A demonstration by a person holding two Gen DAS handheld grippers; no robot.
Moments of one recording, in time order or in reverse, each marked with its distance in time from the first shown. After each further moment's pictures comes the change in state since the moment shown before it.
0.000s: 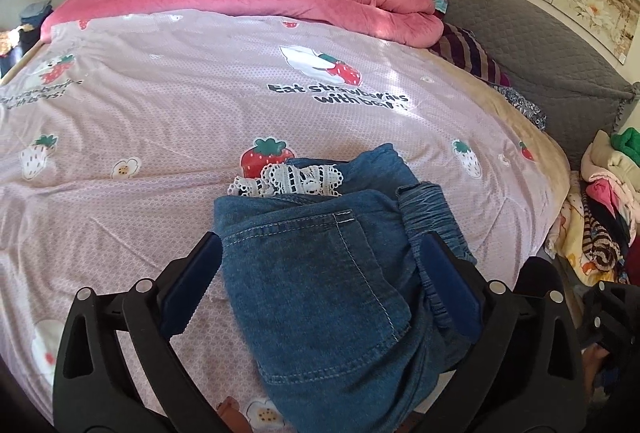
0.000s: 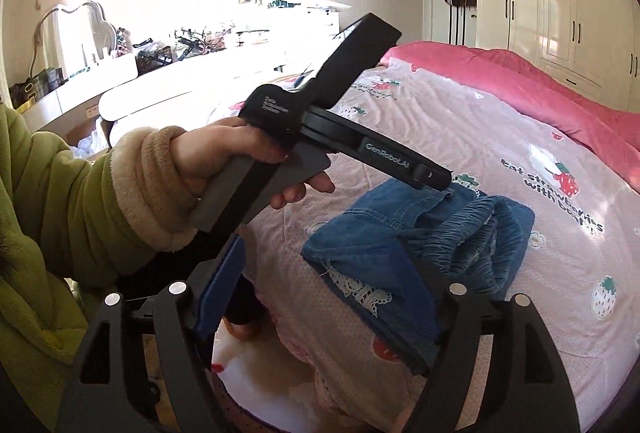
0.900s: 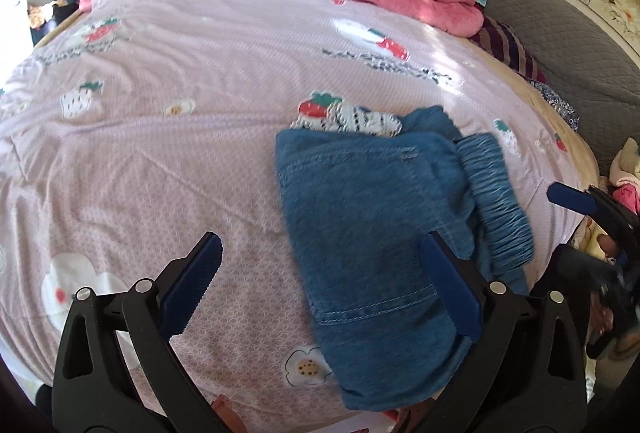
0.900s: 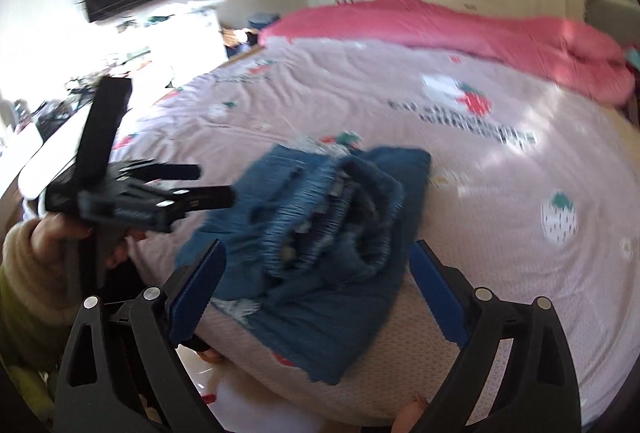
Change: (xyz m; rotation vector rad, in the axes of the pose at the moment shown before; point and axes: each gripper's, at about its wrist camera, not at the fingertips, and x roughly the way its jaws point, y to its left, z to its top) left arm 0.001 0.026 -0.040 -0.080 0.067 0.119; right arm 0.032 -0.123 -0.019 0.424 0.098 -0.261
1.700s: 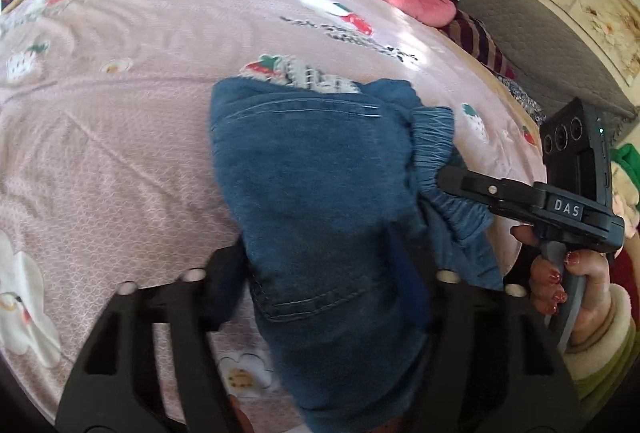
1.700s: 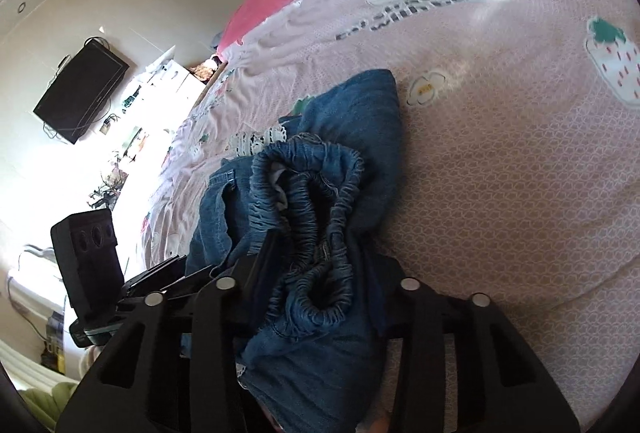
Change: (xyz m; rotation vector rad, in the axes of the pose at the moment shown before) left arm 0.022 -0.020 -0.013 -0.014 0.039 -0.159; right arm 0.057 -0.060 -0.004 0.401 0.047 0.223
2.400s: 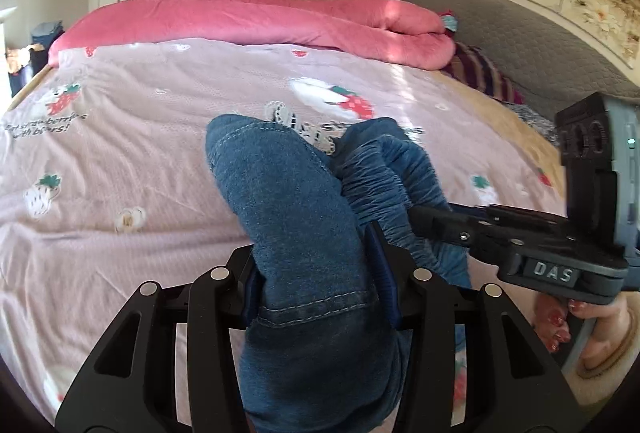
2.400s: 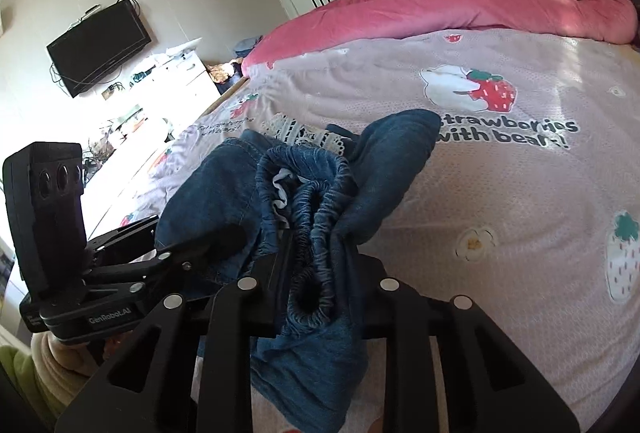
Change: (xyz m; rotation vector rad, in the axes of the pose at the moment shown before) left arm -0.010 -0.015 0.083 0.112 -0.183 0.108; right arm 0.017 0.054 0.068 -0.254 -0.104 -0.084
